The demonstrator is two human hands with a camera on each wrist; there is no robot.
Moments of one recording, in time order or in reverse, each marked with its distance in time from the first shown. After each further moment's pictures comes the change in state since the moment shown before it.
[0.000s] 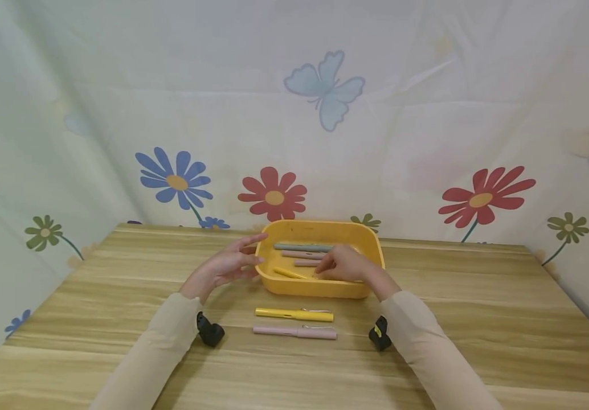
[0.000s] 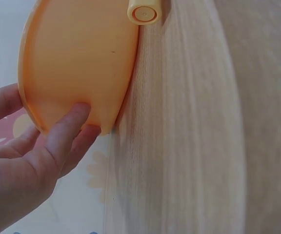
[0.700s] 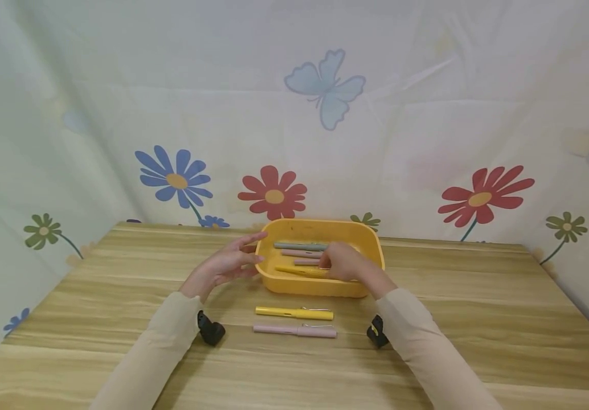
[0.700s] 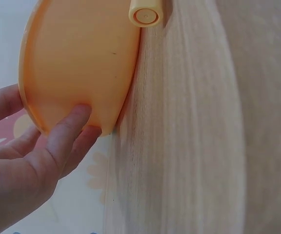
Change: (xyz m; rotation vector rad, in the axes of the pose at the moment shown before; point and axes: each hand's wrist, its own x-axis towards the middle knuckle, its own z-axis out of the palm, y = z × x) left_hand 0.000 -0.001 -0.001 0.002 0.002 0.007; right_hand 0.004 -0.013 -0.002 -0.144 0.031 0.074
